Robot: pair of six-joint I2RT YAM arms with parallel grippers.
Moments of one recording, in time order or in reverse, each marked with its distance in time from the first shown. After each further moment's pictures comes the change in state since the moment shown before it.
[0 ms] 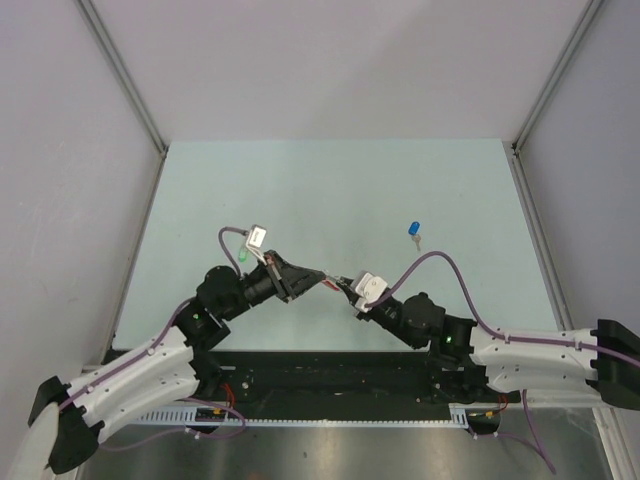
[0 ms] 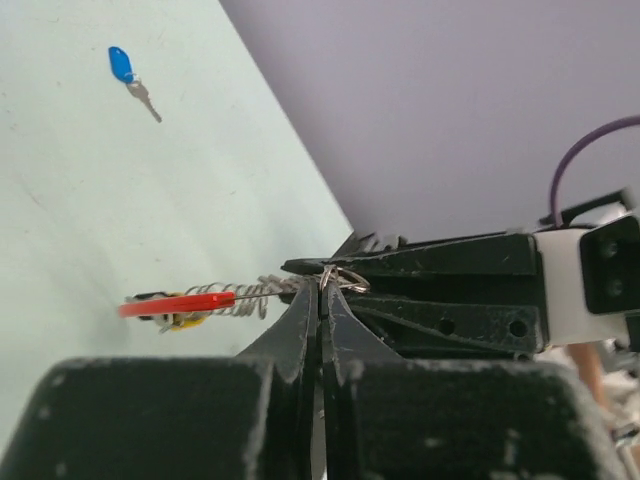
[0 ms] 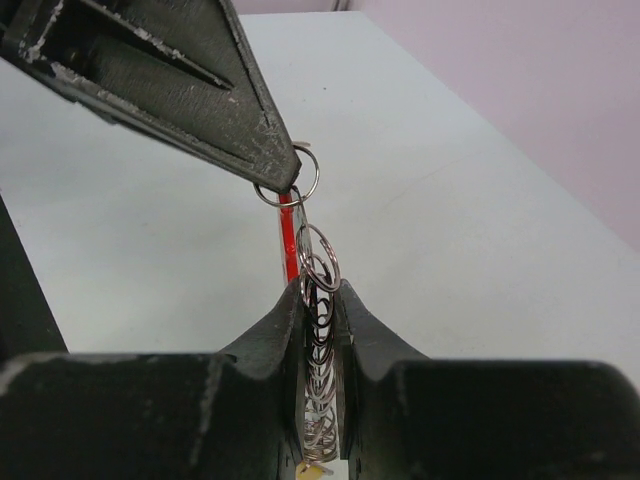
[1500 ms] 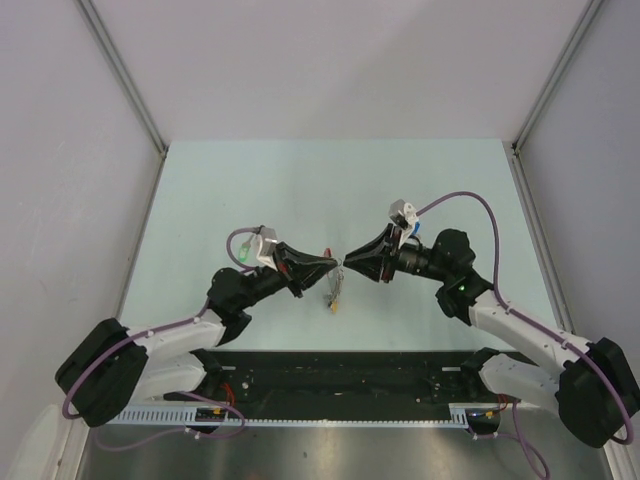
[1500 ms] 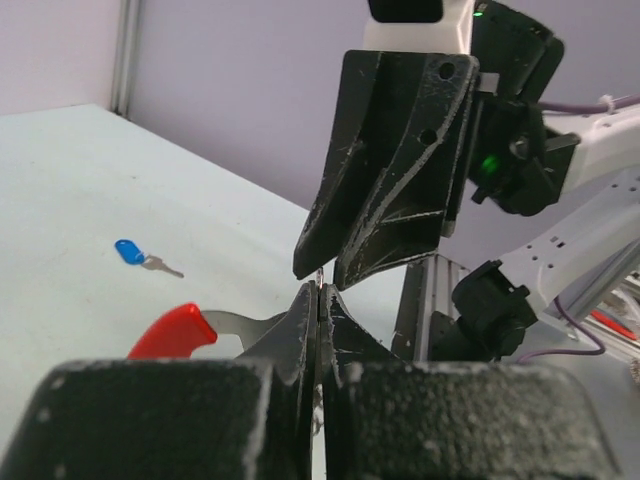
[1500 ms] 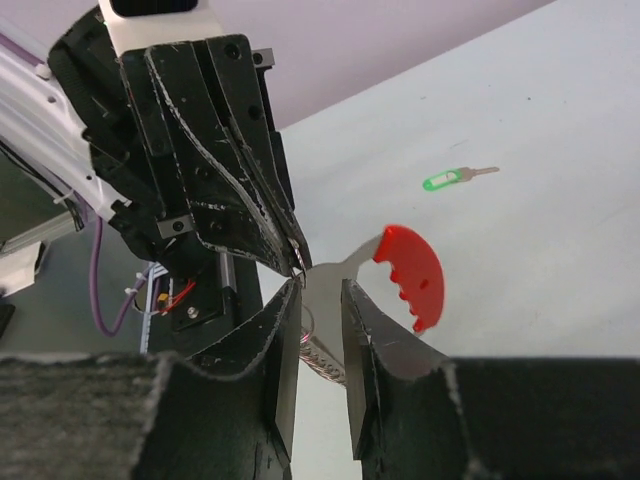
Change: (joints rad) left arm 0.071 0.408 -0.081 0.798 0.249 0.424; right arm -0.654 0.079 0.123 0.023 -1.064 0.620
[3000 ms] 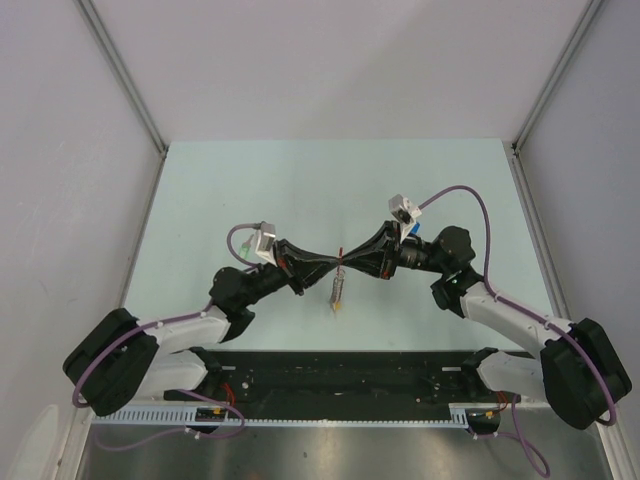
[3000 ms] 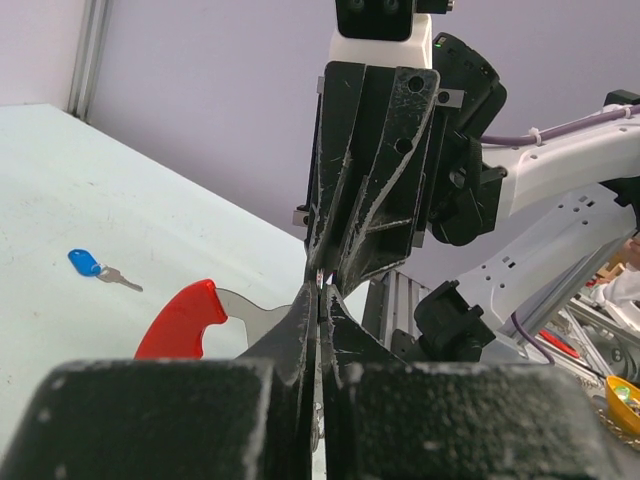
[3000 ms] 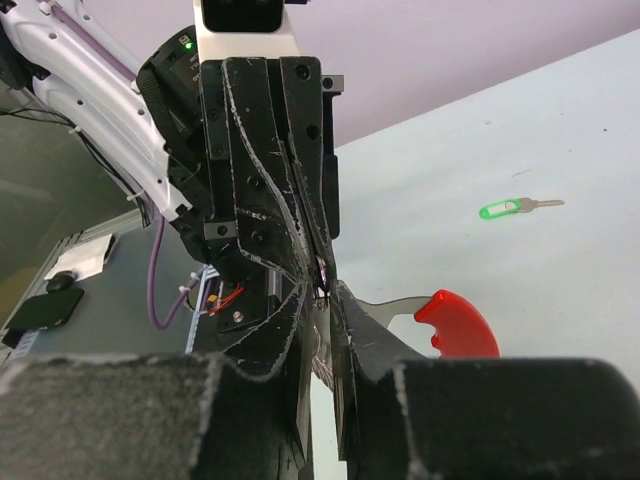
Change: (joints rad) left arm 0.001 0.078 0.012 0.129 0.026 -0.128; right arm -0.047 0.120 -0.003 0.287 -0.187 0.164
